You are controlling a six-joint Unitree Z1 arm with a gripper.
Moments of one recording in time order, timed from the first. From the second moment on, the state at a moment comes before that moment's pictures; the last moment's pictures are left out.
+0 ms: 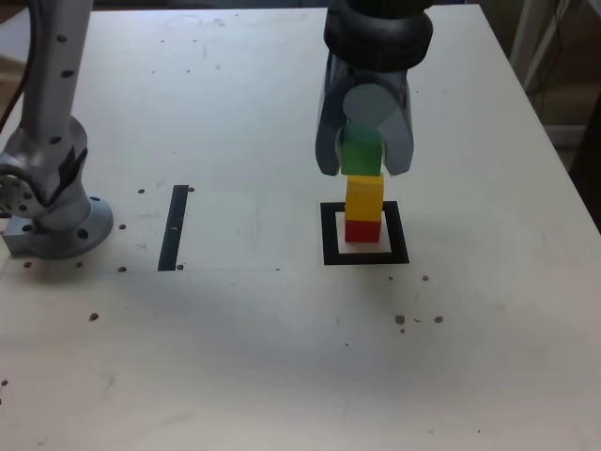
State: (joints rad) arm -0.15 2.01 -1.83 1.50 0.08 -0.07
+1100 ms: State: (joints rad) arm -0.10 2.05 -1.76 1.43 0.05 -0.01
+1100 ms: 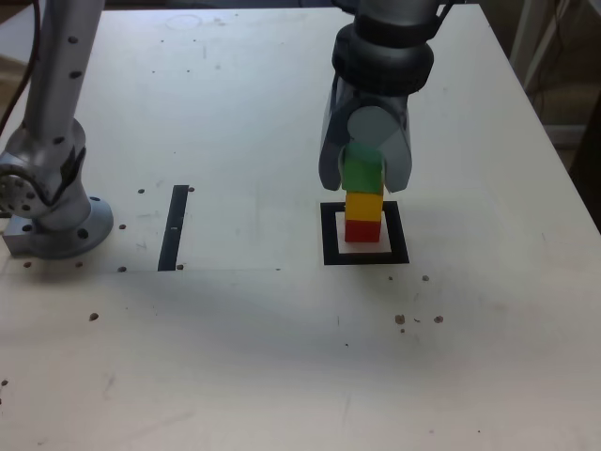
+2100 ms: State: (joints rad) arm -0.11 1.69 -1.62 1.47 0.05 -0.01
